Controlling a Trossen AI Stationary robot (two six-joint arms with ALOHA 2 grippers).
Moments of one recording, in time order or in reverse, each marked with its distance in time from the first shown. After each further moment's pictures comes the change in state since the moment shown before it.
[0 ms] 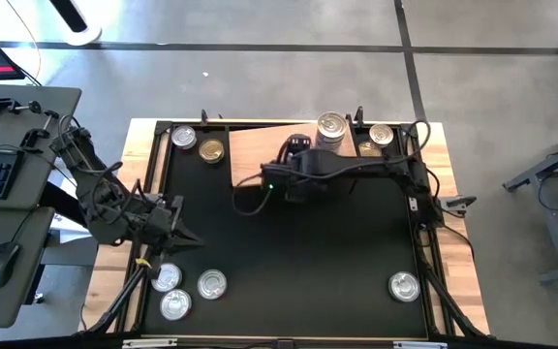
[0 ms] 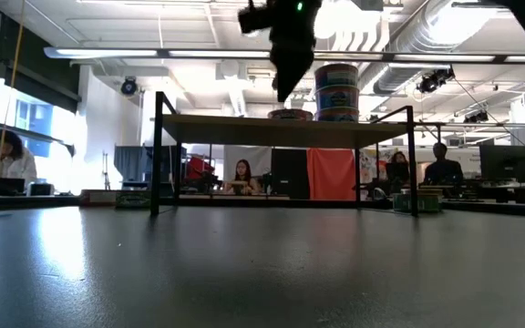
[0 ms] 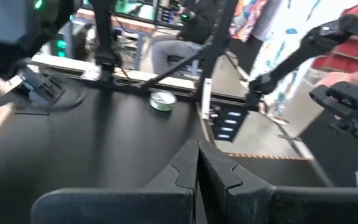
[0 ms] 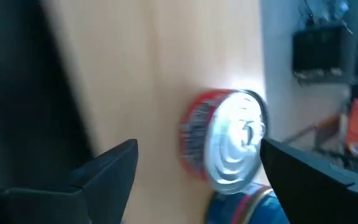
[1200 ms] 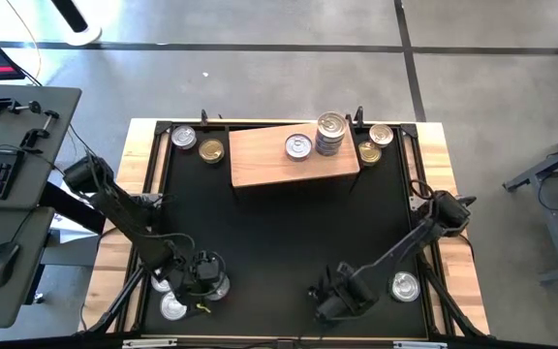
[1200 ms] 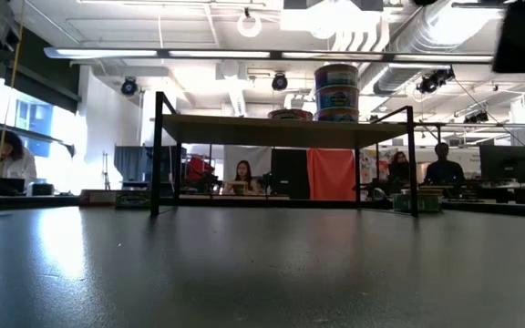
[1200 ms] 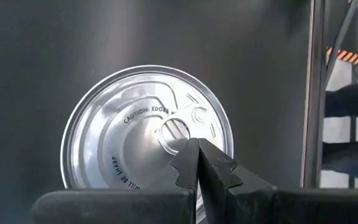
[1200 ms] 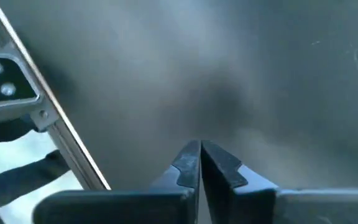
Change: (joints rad) left arm 0.031 0.627 -0.246 0.103 0.515 -0.552; right arm 0.691 -0.109 -0.592 0.496 -0.553 1.280
